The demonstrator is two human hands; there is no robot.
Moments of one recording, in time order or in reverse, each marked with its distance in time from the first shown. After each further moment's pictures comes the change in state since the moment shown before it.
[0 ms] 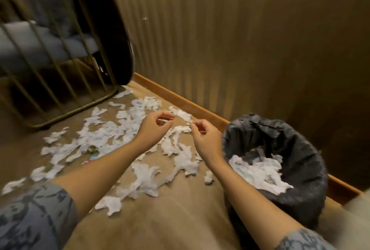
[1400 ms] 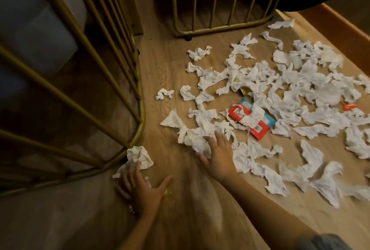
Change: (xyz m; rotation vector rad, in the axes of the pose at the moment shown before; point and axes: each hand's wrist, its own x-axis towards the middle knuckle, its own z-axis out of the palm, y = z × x) left_hand -0.339 -0.442 -0.282 0.546 0.727 -0.898; right_hand -0.214 0.040 0.502 -0.628 -1.014 -0.059
